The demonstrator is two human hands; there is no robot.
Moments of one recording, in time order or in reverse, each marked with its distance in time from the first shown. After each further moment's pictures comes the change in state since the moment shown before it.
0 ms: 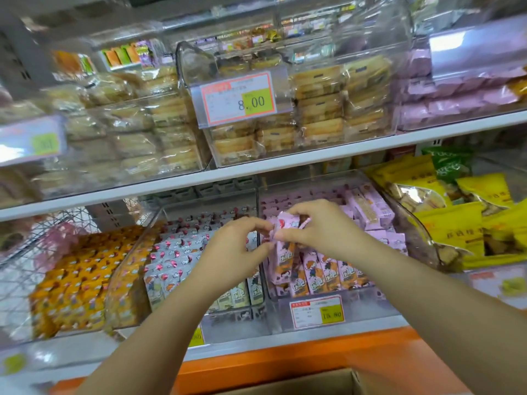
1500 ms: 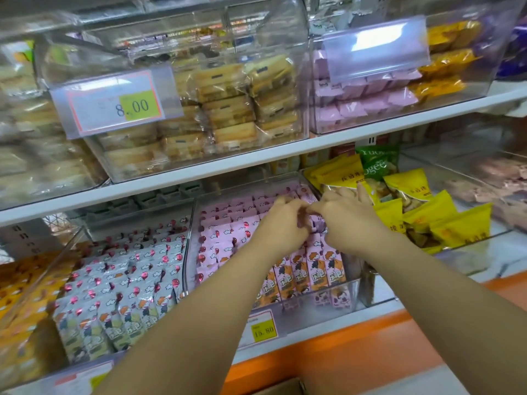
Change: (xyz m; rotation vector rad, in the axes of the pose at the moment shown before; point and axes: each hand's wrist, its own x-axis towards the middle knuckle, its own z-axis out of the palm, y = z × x) left_hand 0.101 0.105 0.114 0.001 -0.200 0.109; right_hand -0.024 0.092 -0.078 -0.862 0.028 0.203
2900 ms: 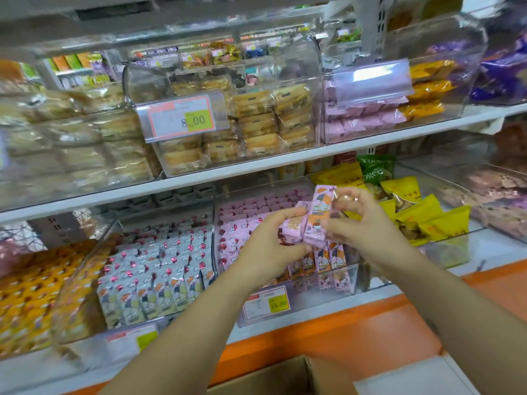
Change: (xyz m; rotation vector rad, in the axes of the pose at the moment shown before) left_hand -0.101 0.002 -0.037 -0.579 0.042 0.026; right_hand -0.069 -0.024 -0.027 1.584 0.194 0.220
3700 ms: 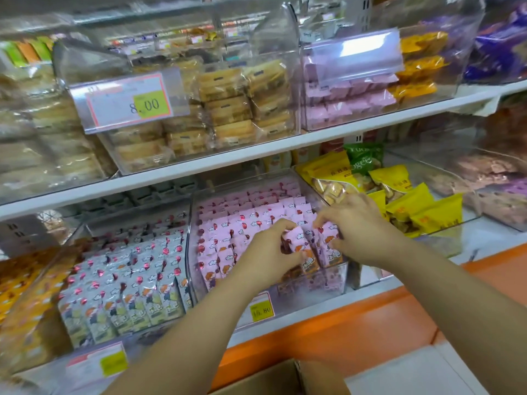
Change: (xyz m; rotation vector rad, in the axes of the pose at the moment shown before) left_hand 0.034 -0.033 0.031 0.375 -0.088 -0.109; right_hand 0.024 0.012 -0.029 -1.379 -0.264 -0.248
